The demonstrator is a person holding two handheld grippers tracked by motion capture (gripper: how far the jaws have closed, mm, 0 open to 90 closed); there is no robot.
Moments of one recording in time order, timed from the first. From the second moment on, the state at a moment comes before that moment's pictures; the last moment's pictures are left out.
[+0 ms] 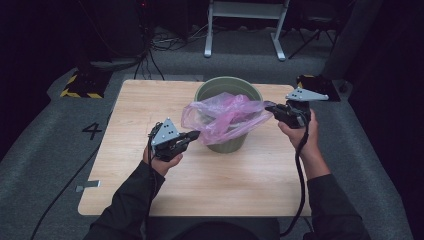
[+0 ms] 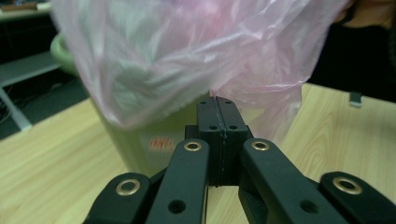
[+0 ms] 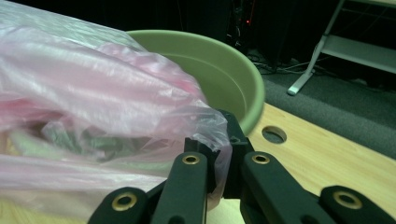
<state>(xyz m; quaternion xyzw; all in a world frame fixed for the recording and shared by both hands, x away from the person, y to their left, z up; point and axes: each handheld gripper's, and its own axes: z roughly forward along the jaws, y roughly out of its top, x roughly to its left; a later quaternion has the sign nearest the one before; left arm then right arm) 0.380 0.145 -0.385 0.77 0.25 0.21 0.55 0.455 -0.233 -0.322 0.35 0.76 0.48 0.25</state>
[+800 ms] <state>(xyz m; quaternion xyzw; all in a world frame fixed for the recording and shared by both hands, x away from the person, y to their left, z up) 0.387 0.168 -0.402 0.77 0.24 0.18 0.56 0.450 -0.255 -0.344 0.37 0.77 0.48 0.22</state>
